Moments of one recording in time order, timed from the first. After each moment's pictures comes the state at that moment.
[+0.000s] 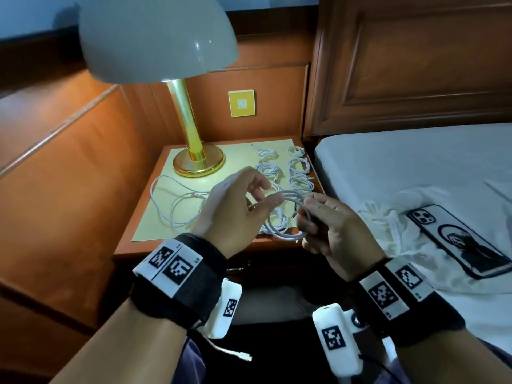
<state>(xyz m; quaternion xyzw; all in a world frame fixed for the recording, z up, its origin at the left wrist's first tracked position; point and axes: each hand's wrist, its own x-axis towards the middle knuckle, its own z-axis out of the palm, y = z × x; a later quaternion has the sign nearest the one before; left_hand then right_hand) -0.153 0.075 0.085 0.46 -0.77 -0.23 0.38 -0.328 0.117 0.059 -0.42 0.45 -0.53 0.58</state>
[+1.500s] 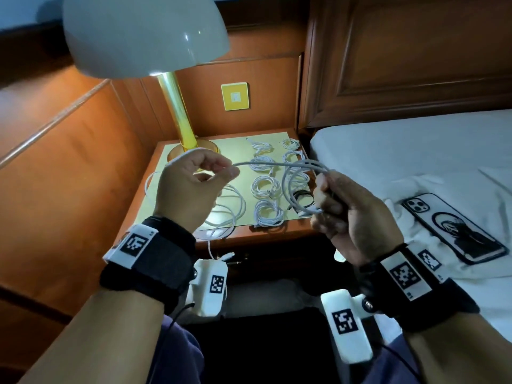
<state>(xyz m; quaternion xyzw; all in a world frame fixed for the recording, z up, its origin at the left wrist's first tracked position) -0.125 0.054 0.094 0.48 -0.65 -0.30 0.51 -0.349 0.121 0.064 -0.35 0.37 -0.62 0.60</state>
